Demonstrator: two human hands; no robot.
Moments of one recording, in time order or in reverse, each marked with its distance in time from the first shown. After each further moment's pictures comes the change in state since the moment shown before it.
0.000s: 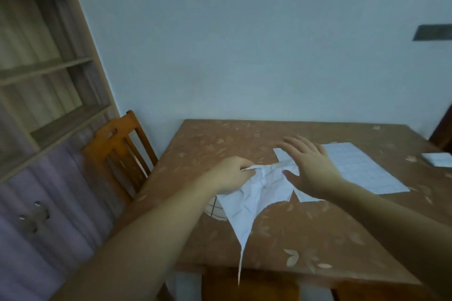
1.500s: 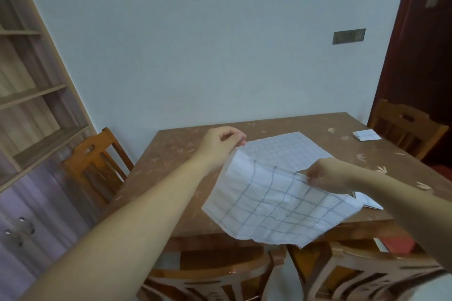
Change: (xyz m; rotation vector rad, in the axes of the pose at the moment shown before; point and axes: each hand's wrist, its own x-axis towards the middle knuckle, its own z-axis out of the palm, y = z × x) left_hand -0.079 0.181 0.081 -0.426 0.389 0.217; right_hand -0.213 0.110 -0.113 0.160 -0.492 0.324
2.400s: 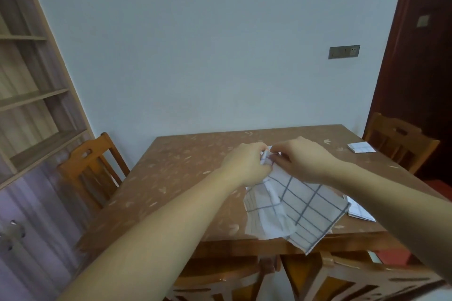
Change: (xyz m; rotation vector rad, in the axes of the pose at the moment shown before) left_hand -0.015 0.042 0.055 0.630 -0.241 0.070; right_hand -0.015 -0.055 -0.036 -0.052 0.467 -0.314
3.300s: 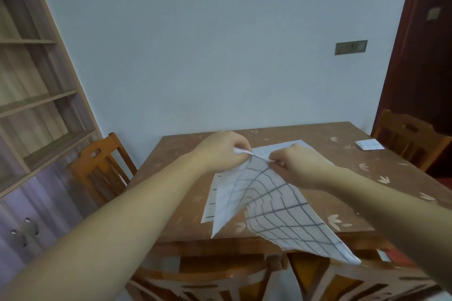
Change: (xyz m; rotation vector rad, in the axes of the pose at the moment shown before) left_hand -0.009 -0.042 -0.050 0.080 -0.038 0.094; right_hand -0.002 -0.015 0.015 -0.034 -0.050 -0.080
